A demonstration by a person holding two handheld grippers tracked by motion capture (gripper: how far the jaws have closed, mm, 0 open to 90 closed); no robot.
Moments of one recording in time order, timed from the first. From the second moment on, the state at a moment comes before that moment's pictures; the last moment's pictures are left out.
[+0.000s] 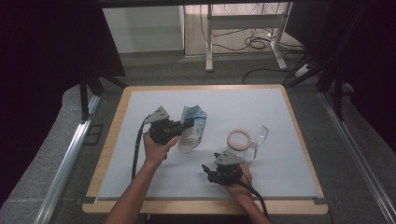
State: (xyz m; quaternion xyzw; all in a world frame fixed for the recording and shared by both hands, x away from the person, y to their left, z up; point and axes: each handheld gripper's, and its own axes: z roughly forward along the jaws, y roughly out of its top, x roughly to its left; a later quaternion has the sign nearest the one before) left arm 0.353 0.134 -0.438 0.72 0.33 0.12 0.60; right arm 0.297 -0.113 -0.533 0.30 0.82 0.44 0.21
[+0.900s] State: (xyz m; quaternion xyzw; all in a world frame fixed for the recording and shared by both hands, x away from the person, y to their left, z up) left arm 0.331 0.120 -0.423 0.72 0.31 0.10 0.61; right arm 0.312 -0.069 -0.533 0.33 0.80 0.43 0.27
